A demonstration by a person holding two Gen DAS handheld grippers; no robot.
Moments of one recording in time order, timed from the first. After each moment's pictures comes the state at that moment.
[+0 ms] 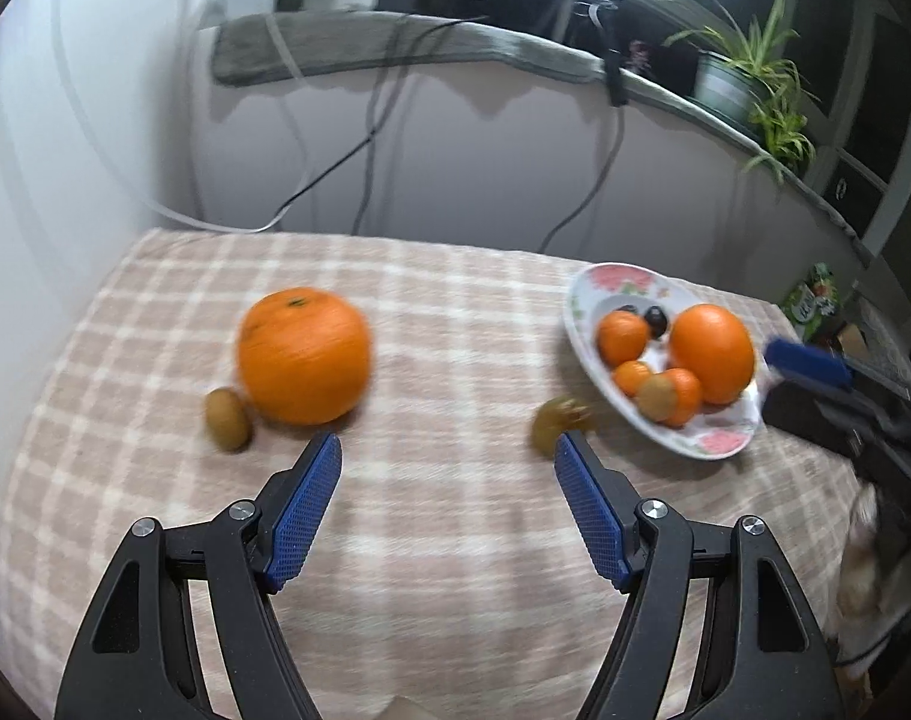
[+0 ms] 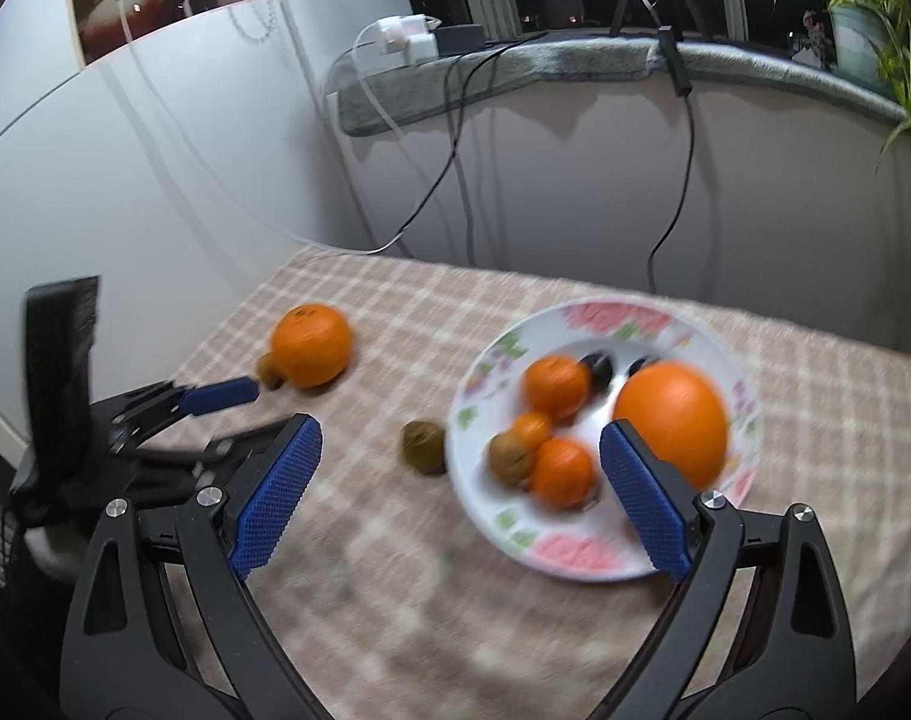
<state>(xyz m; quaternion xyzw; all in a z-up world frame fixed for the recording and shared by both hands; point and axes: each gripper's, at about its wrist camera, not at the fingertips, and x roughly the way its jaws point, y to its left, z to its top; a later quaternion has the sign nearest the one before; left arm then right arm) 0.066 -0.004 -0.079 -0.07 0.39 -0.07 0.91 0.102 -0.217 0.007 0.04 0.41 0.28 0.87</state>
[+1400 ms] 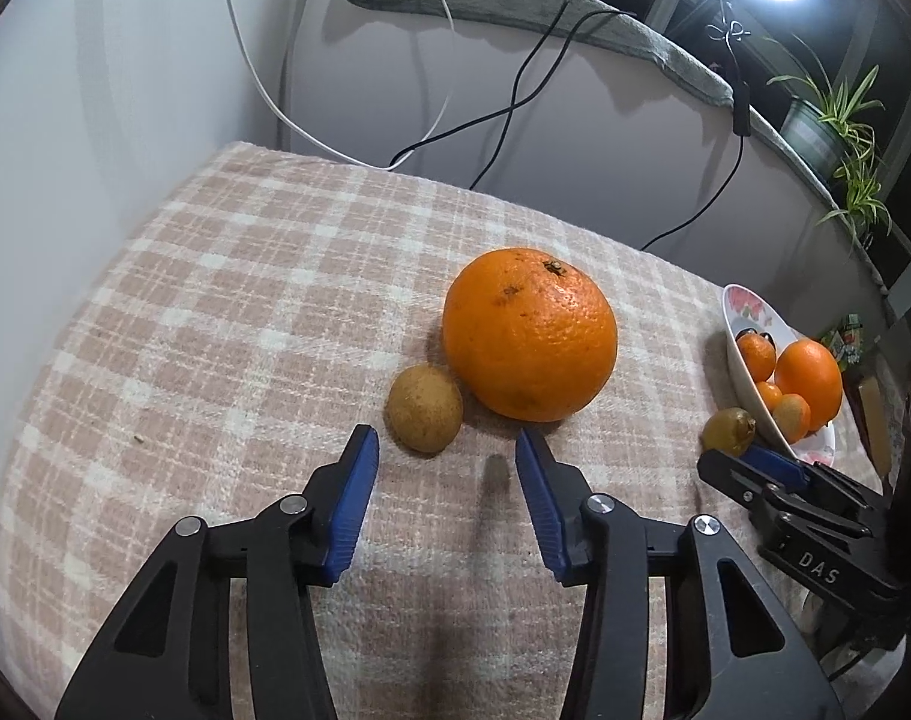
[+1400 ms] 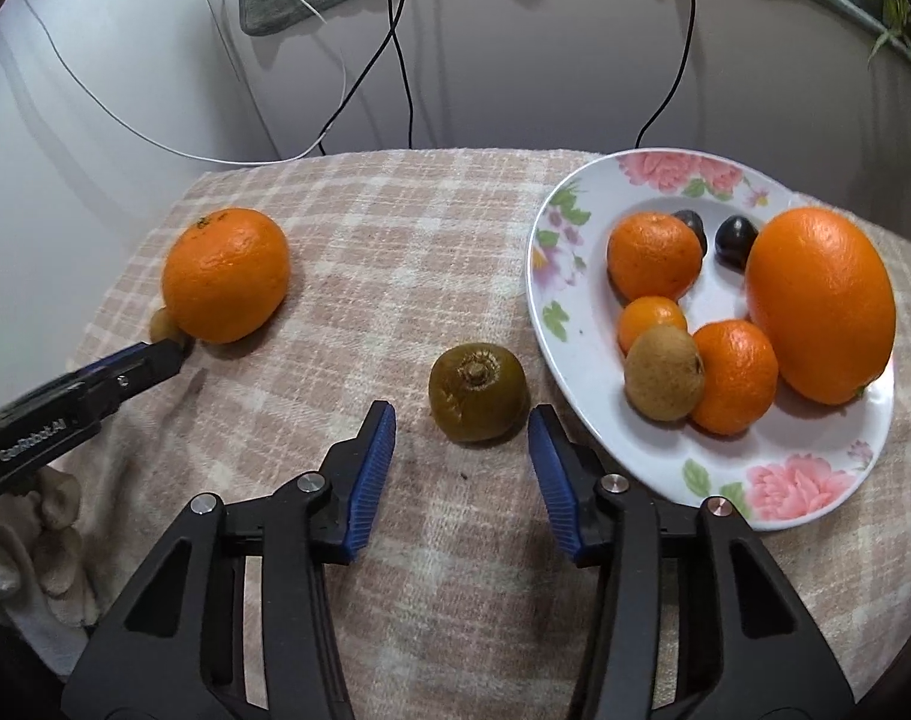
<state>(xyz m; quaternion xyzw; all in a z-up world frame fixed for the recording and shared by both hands) 0.094 0.089 -0.124 -0.13 0.42 -0.05 0.89 0.116 -0.122 -0.073 0.02 0.49 0.13 0.86</state>
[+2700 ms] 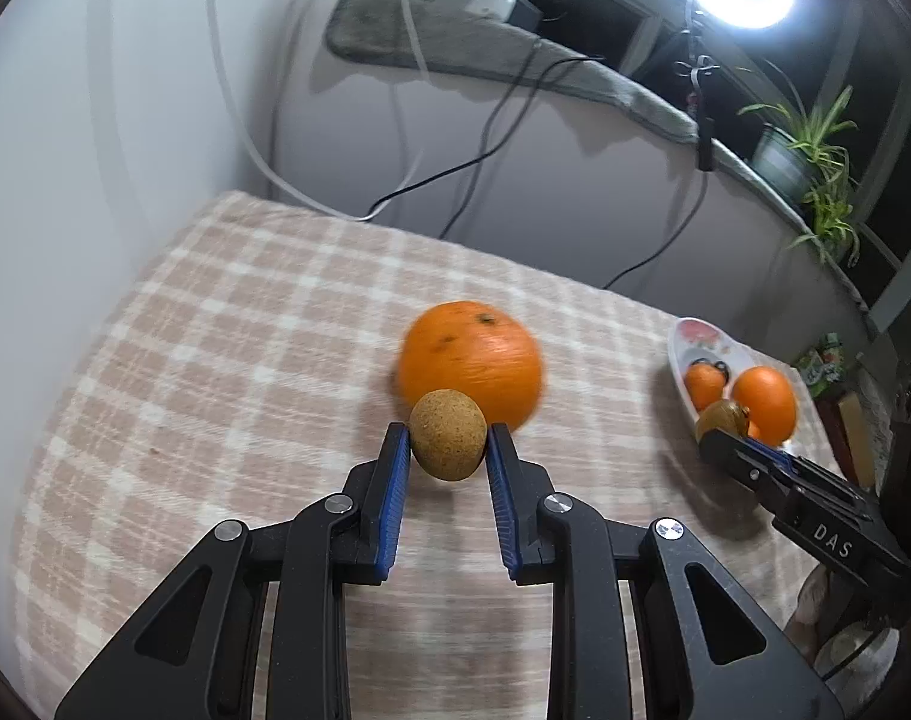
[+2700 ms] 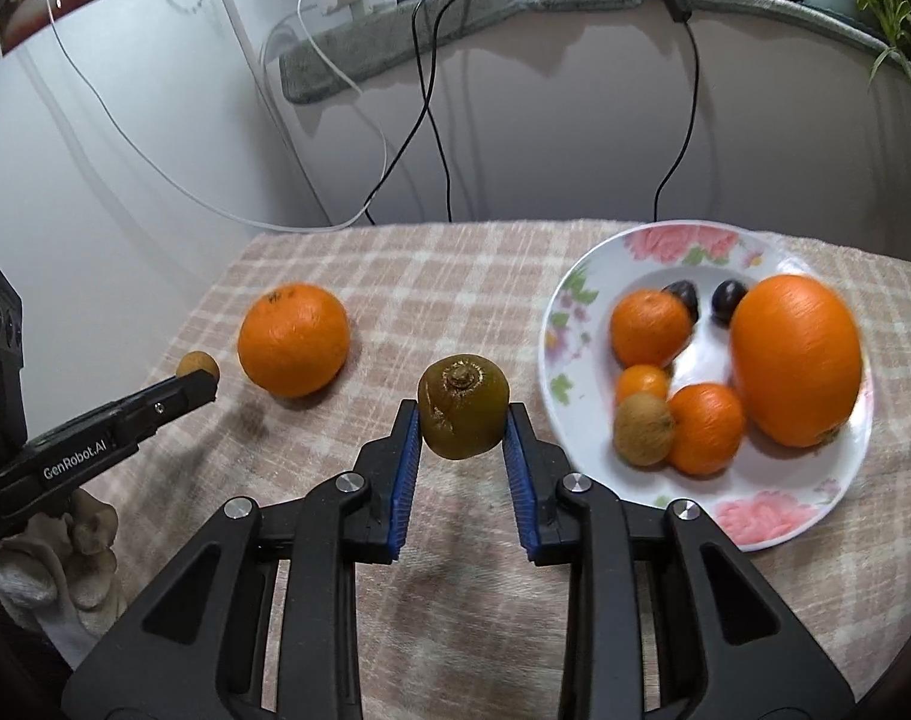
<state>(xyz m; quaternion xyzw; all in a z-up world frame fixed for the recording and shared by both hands) 0.076 0.077 -0.087 -0.14 0.39 -0.06 0.91 0.108 -0.143 -0.033 0.07 0.44 0.18 0.88</state>
